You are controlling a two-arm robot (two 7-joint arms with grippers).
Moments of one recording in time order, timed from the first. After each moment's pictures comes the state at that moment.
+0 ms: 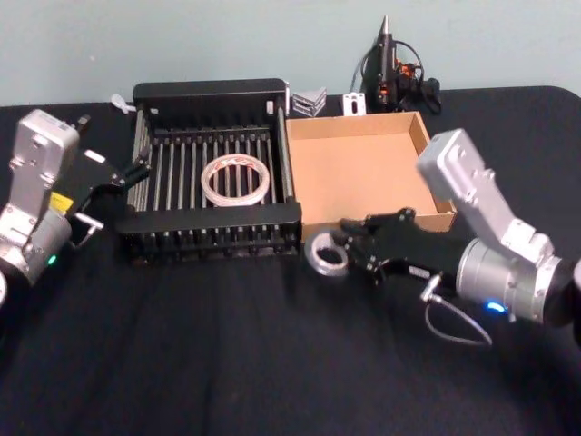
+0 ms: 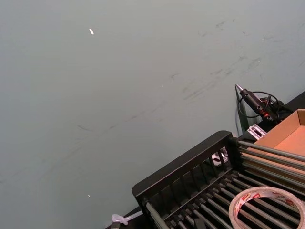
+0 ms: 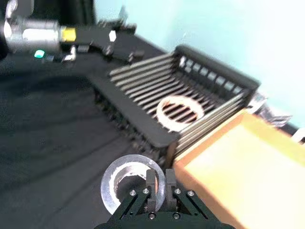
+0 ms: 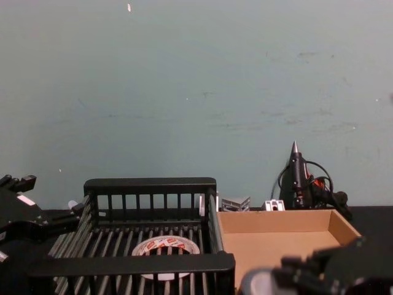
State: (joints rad) left arm -0.20 0.60 0.45 -1.41 -0.25 -0.12 0.03; right arm 0.06 0.56 -0.41 -1.81 0.27 0.33 0.48
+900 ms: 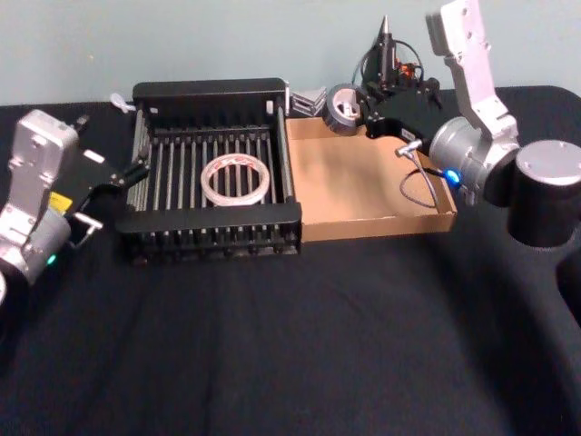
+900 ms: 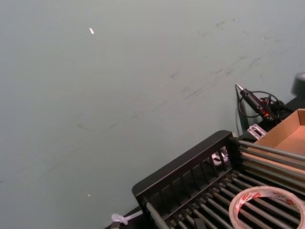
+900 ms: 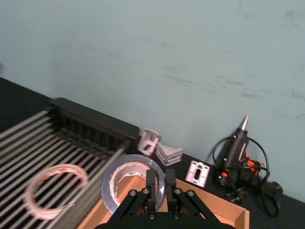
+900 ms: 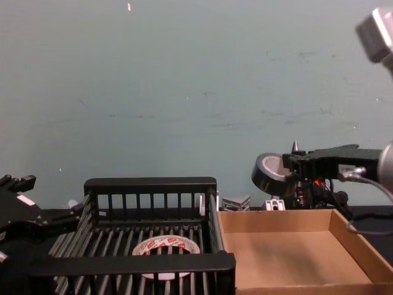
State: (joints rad) left arm -0.20 0.60 0.45 -1.41 -0.25 -0.12 0.03; right arm 0.38 0.29 -0.35 -1.45 0.24 0.33 0.23
